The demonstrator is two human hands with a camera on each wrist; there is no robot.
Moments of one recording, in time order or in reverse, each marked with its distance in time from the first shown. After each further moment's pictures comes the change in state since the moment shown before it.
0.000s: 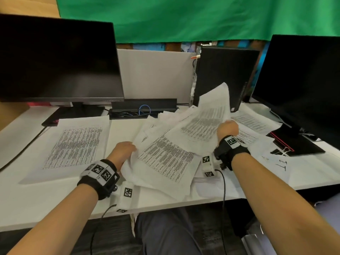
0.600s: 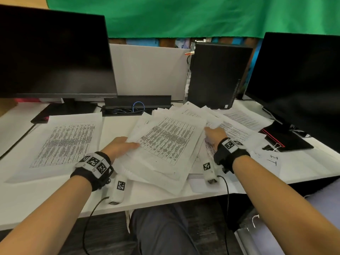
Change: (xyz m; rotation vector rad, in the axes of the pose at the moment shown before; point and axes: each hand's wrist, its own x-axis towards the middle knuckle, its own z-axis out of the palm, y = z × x) left_hand 0.014 0.000 -0.001 0.185 -0.104 0.049; right_hand -0.022 0.021 -0.006 -0.343 -0.337 0.008
